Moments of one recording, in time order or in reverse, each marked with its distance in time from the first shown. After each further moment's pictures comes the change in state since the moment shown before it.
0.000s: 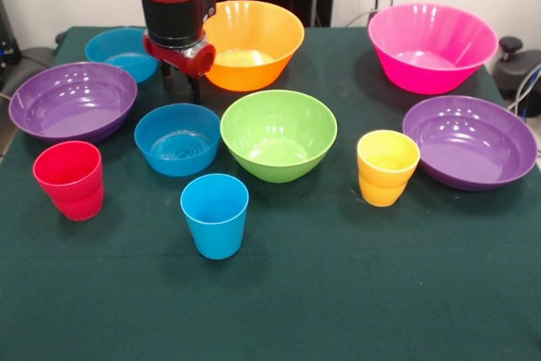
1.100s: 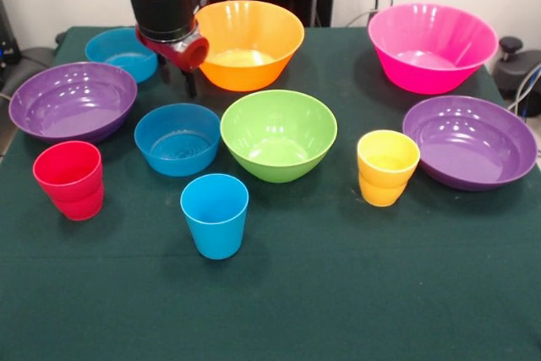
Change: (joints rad) arm 0.010 -0.045 -0.003 -0.044 0.081 0.198 0.000
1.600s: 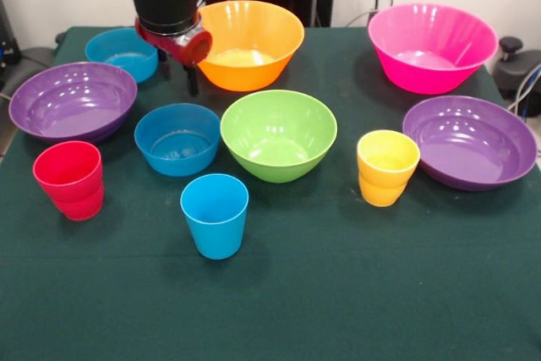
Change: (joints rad) arm 0.038 -0.042 0.000 -0.006 0.023 0.015 0.000
